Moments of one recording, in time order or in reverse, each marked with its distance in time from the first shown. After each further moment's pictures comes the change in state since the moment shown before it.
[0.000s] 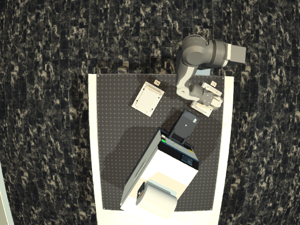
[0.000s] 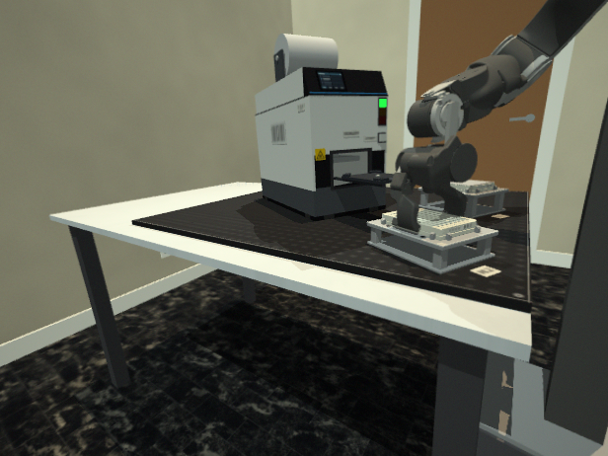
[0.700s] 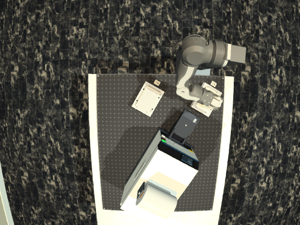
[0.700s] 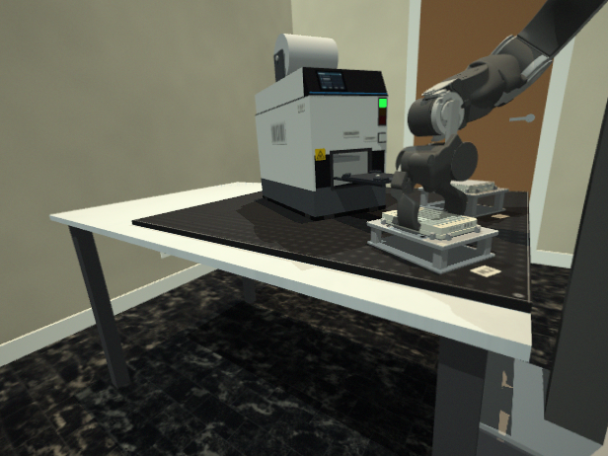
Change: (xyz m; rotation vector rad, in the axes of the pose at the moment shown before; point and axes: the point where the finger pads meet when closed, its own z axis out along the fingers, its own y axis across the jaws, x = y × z) arm 0.000 0.000 -0.002 0.000 -0.001 -0.004
